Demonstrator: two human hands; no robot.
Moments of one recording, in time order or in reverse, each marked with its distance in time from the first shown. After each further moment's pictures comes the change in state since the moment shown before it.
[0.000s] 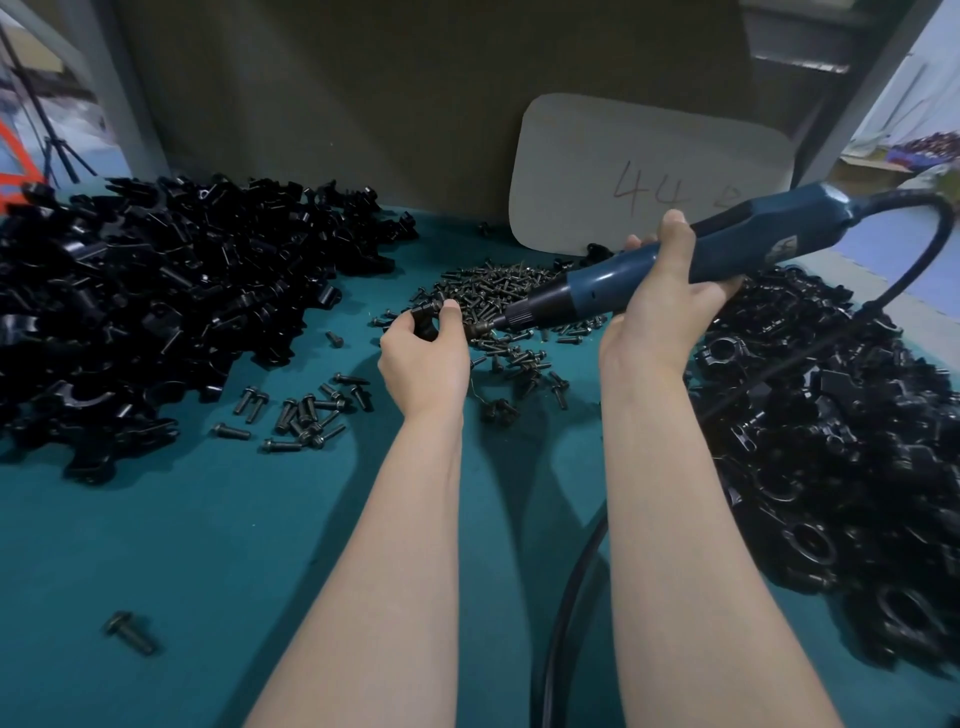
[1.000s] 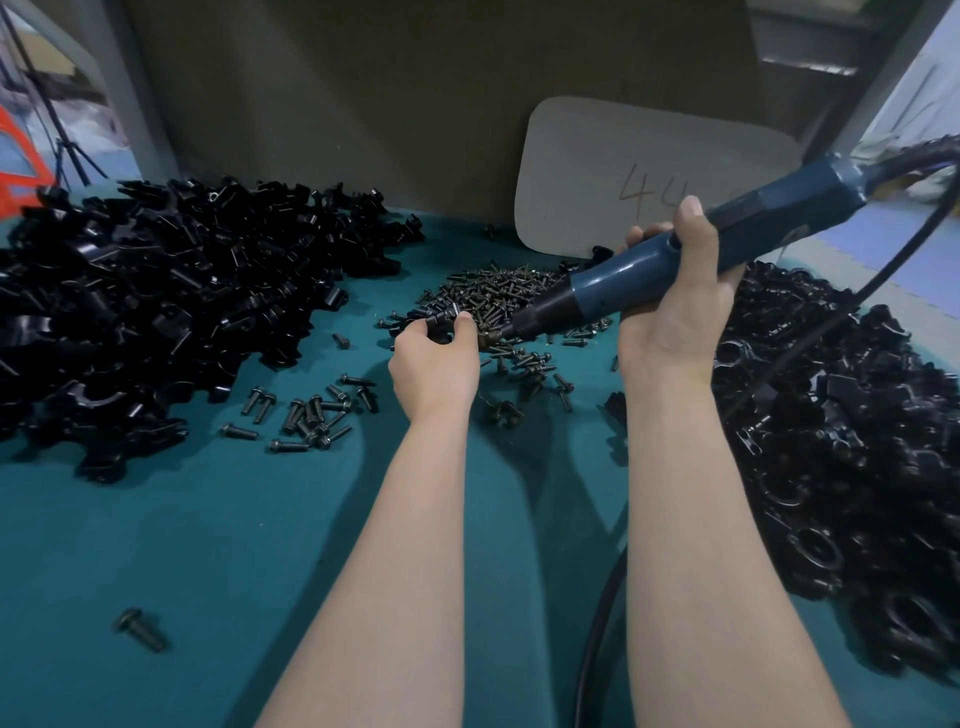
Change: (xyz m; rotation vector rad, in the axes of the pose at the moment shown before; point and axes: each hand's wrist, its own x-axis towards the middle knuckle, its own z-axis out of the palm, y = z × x) left_hand -0.003 0.001 -0.001 0.153 -0.045 -0.003; right_hand 0.001 -0.011 -0.009 0.088 -0.252 0.066
